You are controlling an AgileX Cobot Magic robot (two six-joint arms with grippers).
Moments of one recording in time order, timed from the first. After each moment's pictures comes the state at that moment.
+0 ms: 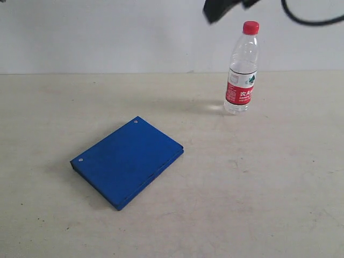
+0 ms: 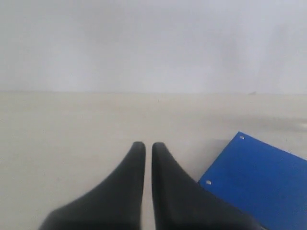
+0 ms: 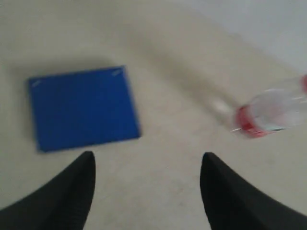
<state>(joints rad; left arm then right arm) 0.06 0.00 0.00 0.07 0.19 -0.09 0.51 1.55 -1.68 0.14 1.15 -0.22</state>
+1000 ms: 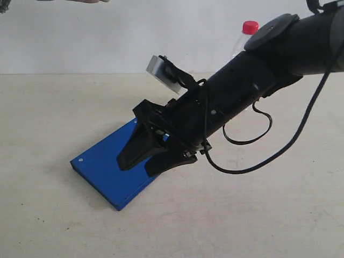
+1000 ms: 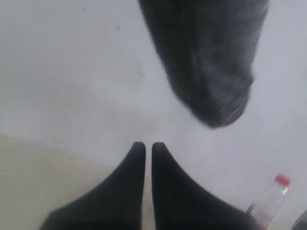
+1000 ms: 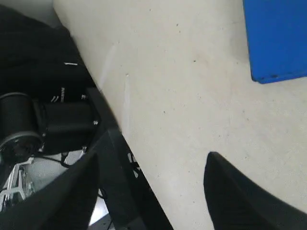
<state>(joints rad) 0.06 0.24 -0.30 -0.16 0.09 -0.24 0.51 1.82 -1.19 1.10 1.10 -0.65</state>
